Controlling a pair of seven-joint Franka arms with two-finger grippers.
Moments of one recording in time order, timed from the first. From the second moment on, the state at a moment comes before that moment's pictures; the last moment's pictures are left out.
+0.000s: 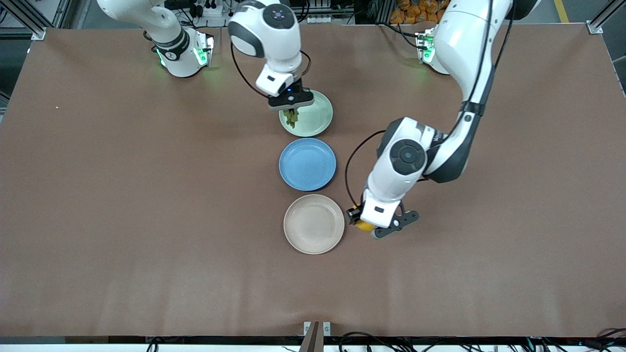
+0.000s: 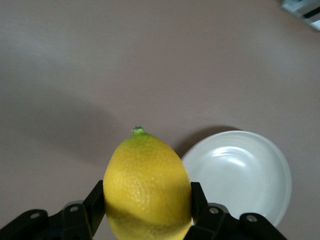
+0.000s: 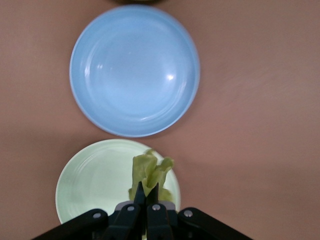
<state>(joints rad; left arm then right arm) -0.53 0.68 0.02 -1.39 -0.08 2.22 -0.90 0.64 0.11 0.29 -2.14 -0.10 2.28 0.81</state>
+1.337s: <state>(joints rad) -0.24 0.46 0.02 -1.95 -0.02 2.34 -0.22 0.04 0.31 0.00 -2.19 -0.05 2.52 -0.01</state>
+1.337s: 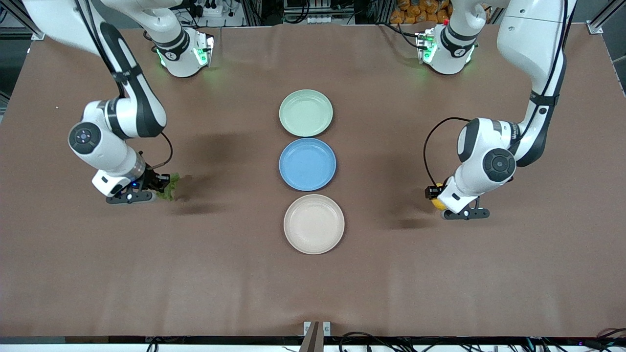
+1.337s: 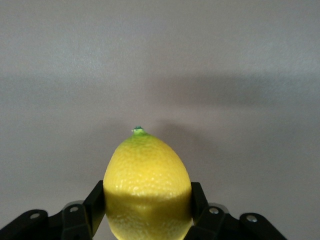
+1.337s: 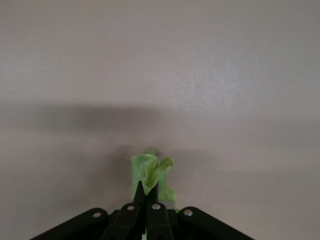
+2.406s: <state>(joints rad) -0.23 0.36 0.02 -1.86 -0.02 2.18 -0.18 0.02 0.39 -0.05 -2.05 -0.04 2.48 -0.08</state>
